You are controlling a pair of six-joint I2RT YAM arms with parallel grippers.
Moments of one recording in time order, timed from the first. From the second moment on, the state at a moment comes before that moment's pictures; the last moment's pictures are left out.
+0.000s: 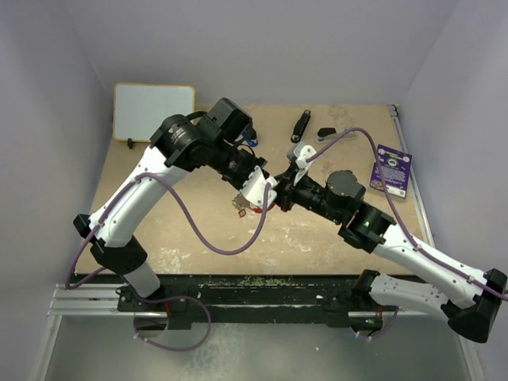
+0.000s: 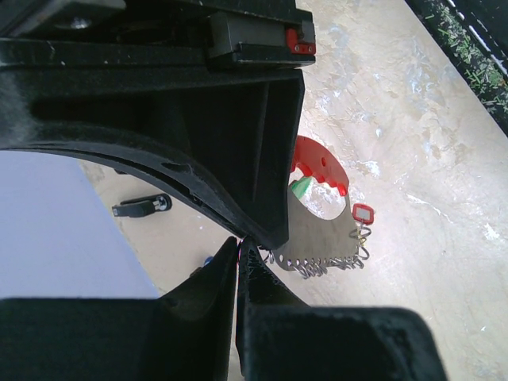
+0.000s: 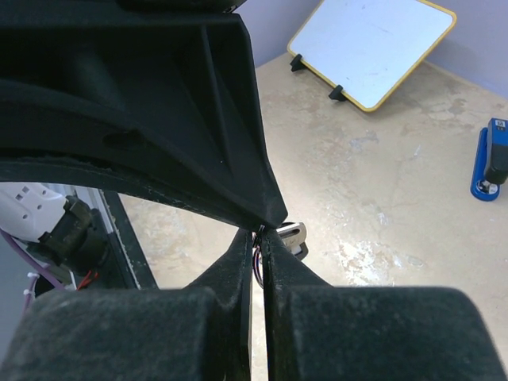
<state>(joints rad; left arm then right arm) -0.85 1.67 2.18 -1.46 0.49 1.39 0.89 0.96 0.92 0.01 -0.10 0.14</state>
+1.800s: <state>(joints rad) -0.52 1.28 1.08 0.05 1.49 0.17 0.89 0.76 0.62 0.35 -0.45 0.00</state>
